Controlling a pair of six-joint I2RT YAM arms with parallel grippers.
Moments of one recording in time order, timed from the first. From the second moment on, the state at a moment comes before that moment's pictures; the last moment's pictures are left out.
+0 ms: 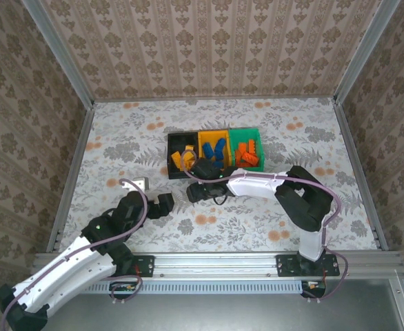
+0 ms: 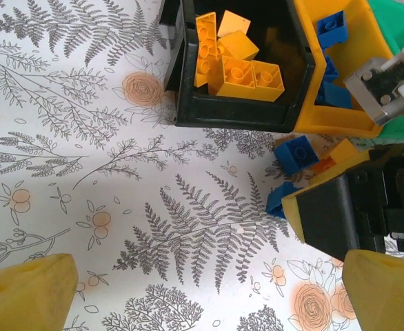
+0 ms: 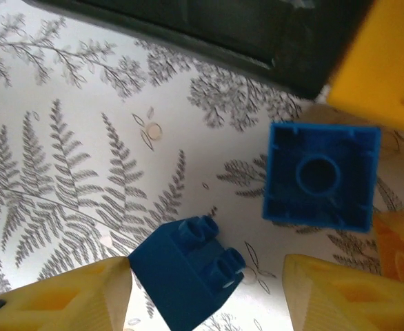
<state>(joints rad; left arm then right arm) -0.83 0.50 0.44 -0.61 -0.30 -0.71 0.88 1.88 1.19 -0.35 -0.01 0.52</state>
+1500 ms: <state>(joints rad) -0.80 0.57 0.42 -0.56 -0.26 -0.72 0.65 1.93 1.54 -0.56 0.17 0.50</state>
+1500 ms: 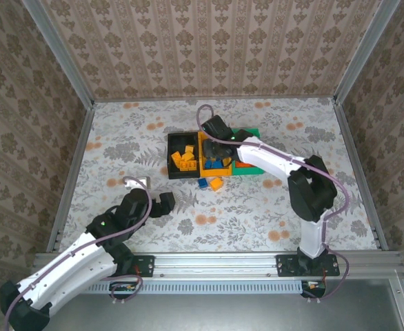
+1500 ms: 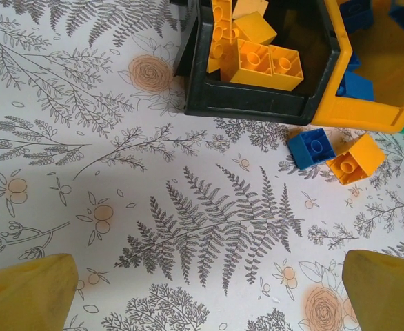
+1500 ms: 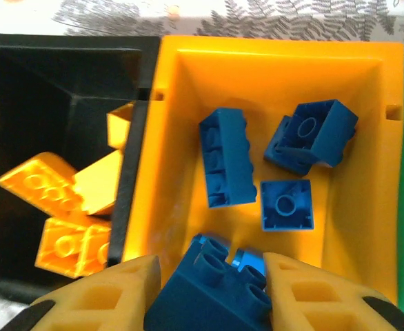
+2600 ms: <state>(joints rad) -0.76 0.58 0.42 -0.55 -0.22 -0.72 0.79 1.63 0.99 -0.39 0.13 0.58</state>
